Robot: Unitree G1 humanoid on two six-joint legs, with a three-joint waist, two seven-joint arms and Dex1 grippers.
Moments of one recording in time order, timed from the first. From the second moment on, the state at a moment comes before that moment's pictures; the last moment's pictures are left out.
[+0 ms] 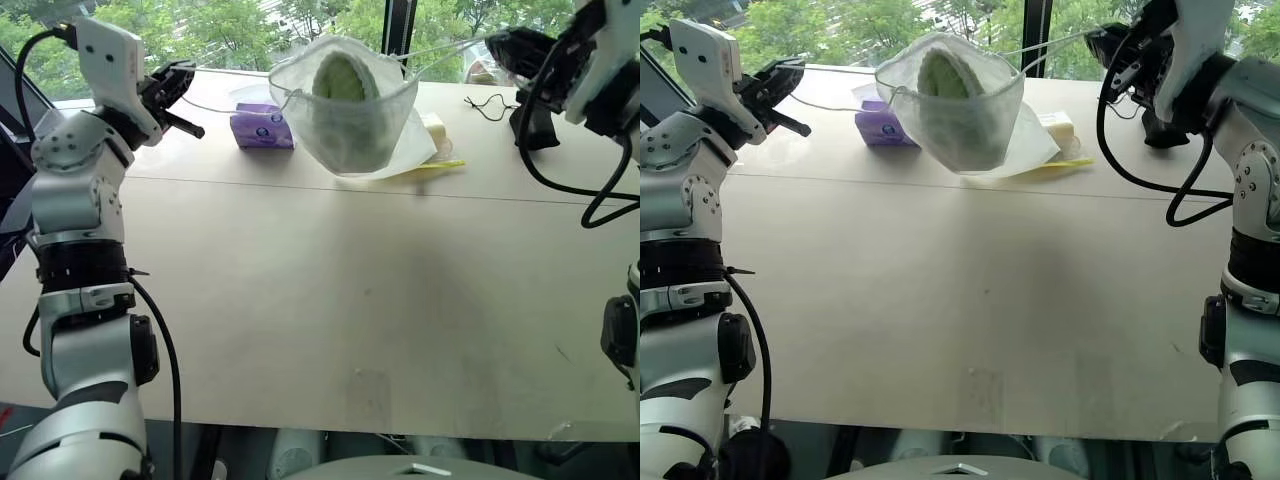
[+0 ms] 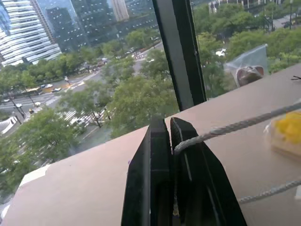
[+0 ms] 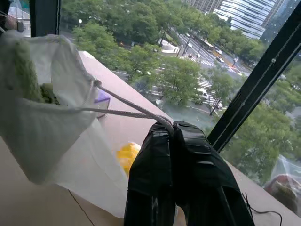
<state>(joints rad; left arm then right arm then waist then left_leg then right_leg) -0.92 0.73 0.22 0.43 -0.28 0.24 -0.60 -0.98 -0.69 -0.14 -0.15 0.36 0.87 0.60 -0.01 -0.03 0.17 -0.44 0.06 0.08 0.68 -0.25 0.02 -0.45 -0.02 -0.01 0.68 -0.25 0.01</state>
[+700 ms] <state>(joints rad) -0.67 0.76 0.21 0.38 -0.31 0.27 -0.70 -0.44 -1.01 -0.25 -0.19 0.29 0.77 0.62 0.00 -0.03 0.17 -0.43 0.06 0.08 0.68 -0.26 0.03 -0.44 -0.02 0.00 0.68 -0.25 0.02</state>
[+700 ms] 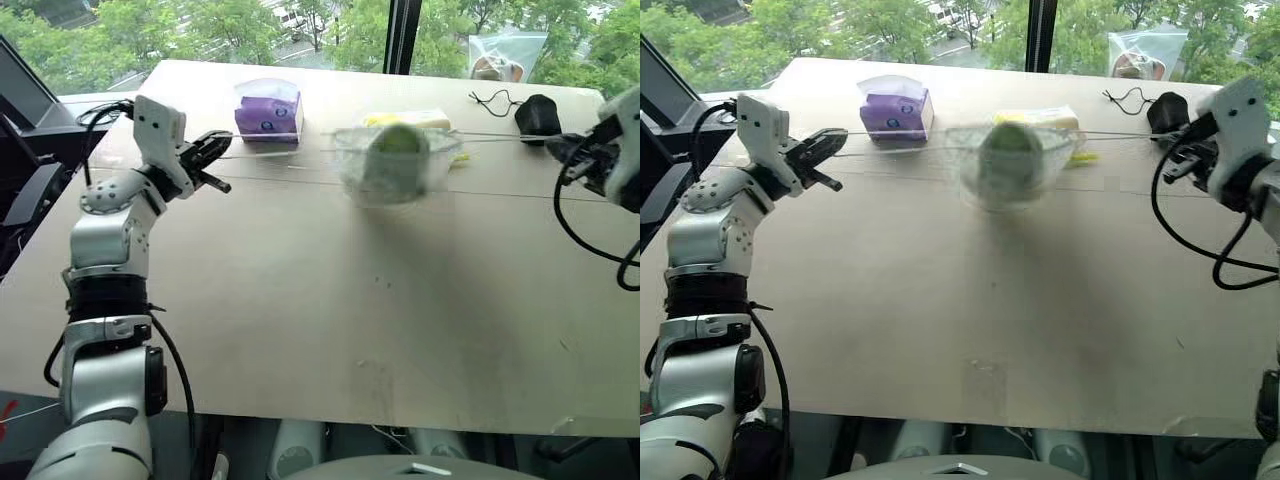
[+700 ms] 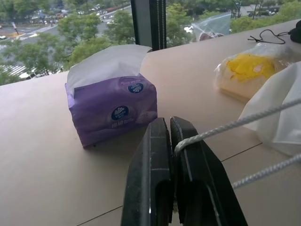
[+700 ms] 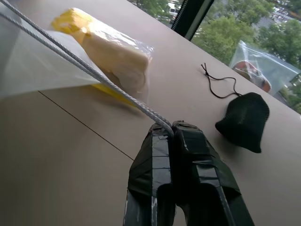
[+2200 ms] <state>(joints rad) -0.09 0.64 0.19 -0.39 -0.64 0.65 -0.75 0.07 -0.71 -0.24 -0.67 0.52 0.66 0.70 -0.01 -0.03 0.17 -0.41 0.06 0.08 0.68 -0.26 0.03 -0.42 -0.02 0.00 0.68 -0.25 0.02</state>
